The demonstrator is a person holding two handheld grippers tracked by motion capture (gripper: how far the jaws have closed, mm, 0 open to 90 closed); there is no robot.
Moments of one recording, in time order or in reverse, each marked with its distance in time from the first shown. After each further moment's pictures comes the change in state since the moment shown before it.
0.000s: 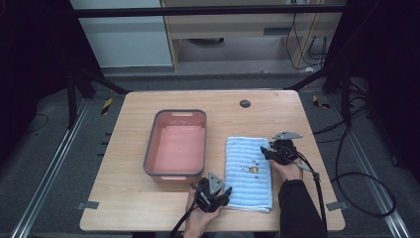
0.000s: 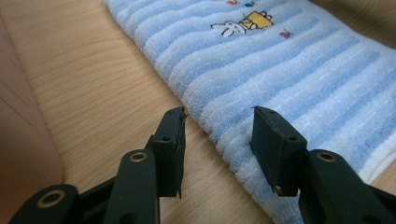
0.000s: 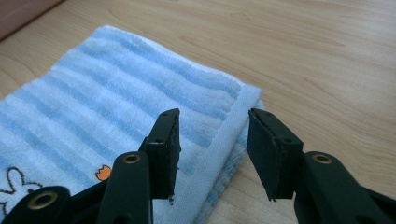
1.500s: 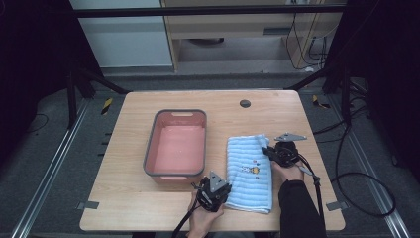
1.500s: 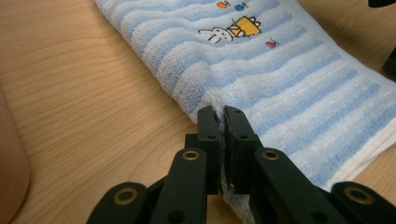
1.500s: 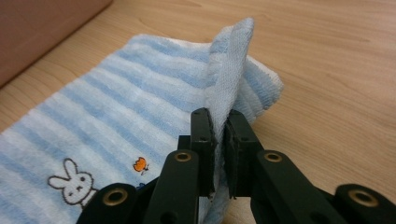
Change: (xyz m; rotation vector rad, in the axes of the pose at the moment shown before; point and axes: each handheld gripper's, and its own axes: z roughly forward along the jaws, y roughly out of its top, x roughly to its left) left arm -0.004 0.006 -0.002 -0.011 -0.056 -0.060; right arm 0.003 0.000 -0.016 -0.026 0.094 0.045
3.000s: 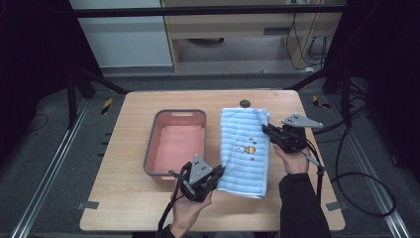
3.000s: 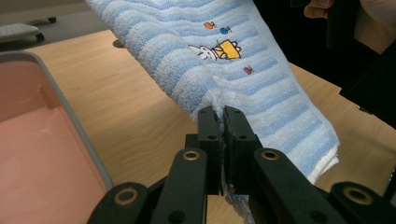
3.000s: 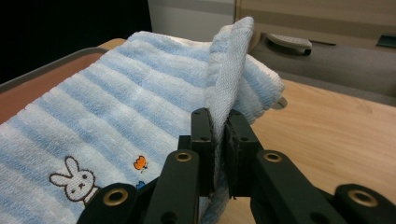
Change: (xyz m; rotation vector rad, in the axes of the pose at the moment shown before) left arm 0.011 0.062 -0.088 -0.198 -0.008 0.062; right arm 0.033 0.073 -0.067 -0.263 0.015 -0.067
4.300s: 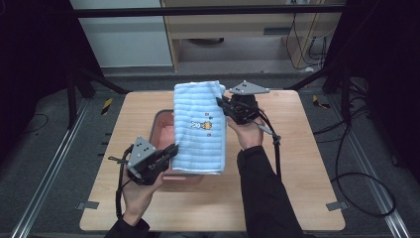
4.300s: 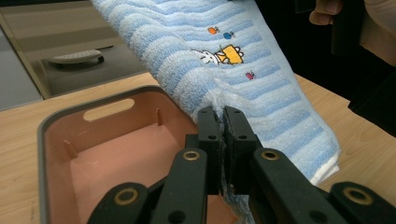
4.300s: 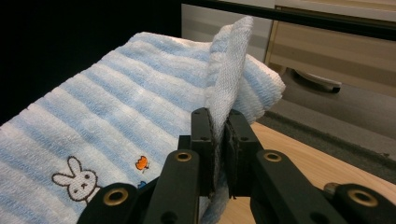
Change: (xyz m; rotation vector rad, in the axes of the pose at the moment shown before) left arm 0.085 0.020 -0.082 -0.099 0.139 -0.037; right arm 0.088 0.099 0.070 -0.053 0.081 -0.089
